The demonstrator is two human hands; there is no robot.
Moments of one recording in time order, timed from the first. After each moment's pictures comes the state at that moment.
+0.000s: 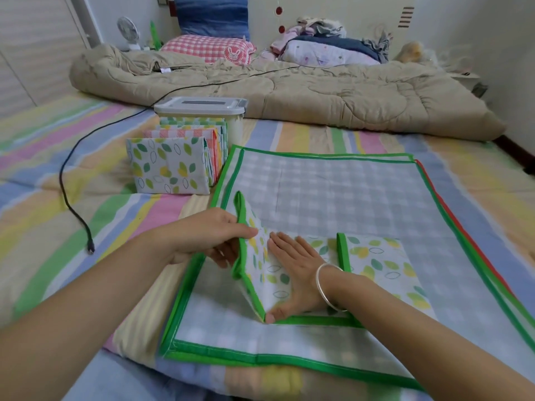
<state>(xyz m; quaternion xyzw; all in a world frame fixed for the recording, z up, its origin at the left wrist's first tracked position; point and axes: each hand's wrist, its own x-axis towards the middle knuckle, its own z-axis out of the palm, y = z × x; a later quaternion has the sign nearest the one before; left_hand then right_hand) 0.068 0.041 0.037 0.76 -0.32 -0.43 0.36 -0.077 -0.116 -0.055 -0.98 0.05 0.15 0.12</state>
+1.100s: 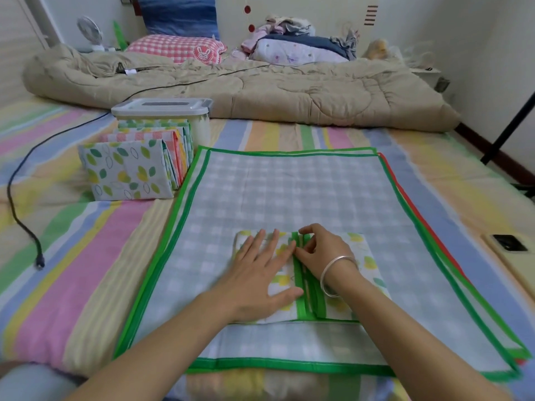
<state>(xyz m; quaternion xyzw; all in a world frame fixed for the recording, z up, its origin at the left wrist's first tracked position) -0.010 -0.021 -0.073 0.77 -0.63 -0.11 0.05 -0.122 -0.164 -0.048 -0.86 0.40 -0.10 0.29</state>
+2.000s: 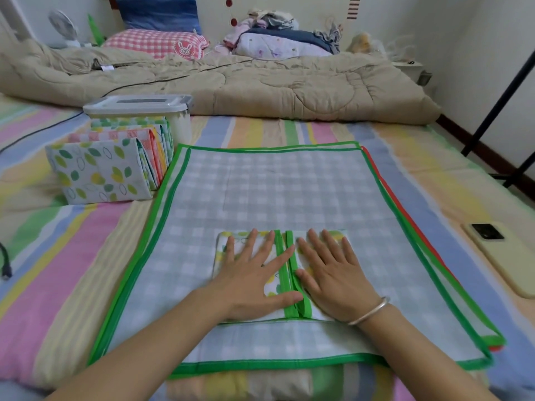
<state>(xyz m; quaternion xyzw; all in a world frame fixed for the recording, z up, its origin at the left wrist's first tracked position) -0.027 -0.037 -0.063 0.77 -0.62 -0.16 -0.02 -0.185 -0.171 -0.090 -0.96 0.28 -0.02 0.05</state>
